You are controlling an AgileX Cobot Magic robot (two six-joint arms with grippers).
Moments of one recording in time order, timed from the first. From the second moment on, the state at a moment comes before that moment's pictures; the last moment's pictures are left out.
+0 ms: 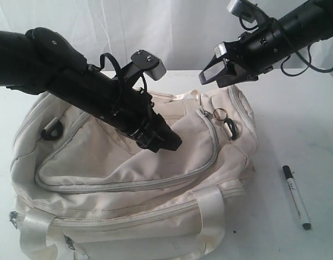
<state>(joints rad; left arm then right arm) -0.45 1.73 -1.22 -0.94 0.74 1.15 0.08 1.92 -1.58 0.85 1.08 -0.74</state>
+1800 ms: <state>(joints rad) -0.45 1.73 -1.22 -0.94 0.56 1.12 0.08 2.05 -1.58 0.76 1.21 -0.73</state>
